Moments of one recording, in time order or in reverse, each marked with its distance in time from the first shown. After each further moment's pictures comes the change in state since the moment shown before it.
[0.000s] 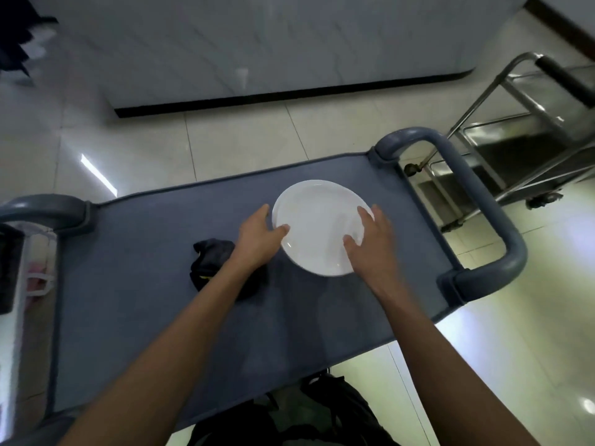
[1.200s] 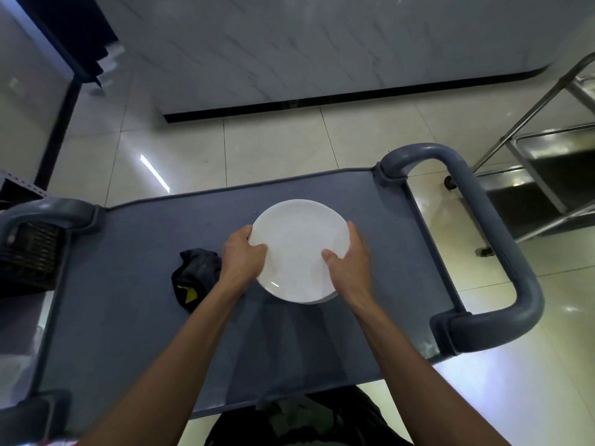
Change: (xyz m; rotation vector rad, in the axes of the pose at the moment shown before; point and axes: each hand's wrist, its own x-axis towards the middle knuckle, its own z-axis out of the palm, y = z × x) left_hand -0.002 0.033 0.046 -0.035 0.301 -0.190; right_hand 0.050 0.034 0.006 0.533 -0.152 0.107
